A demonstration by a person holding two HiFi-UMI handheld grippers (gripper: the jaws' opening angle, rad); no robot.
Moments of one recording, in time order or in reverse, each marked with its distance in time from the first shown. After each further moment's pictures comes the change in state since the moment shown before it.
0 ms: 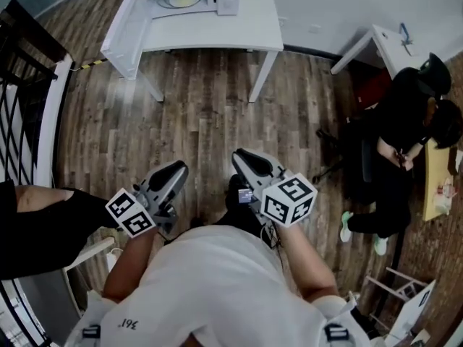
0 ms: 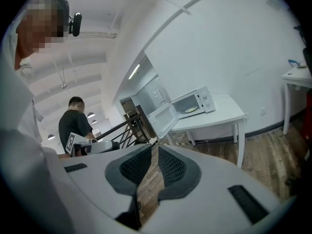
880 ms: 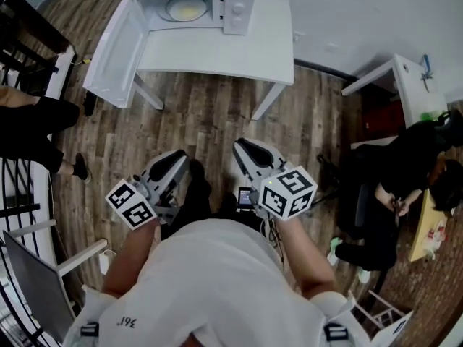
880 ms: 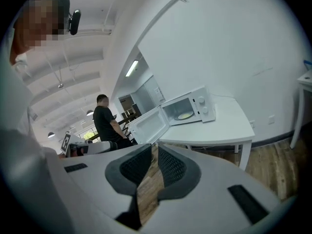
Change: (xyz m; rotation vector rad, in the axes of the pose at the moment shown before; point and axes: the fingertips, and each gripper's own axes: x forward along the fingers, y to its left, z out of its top) left arm 0.143 0.132 0.085 -0.033 -0.066 0.100; right arm 0.122 -0.148 0.113 -0.025 0.041 0.025
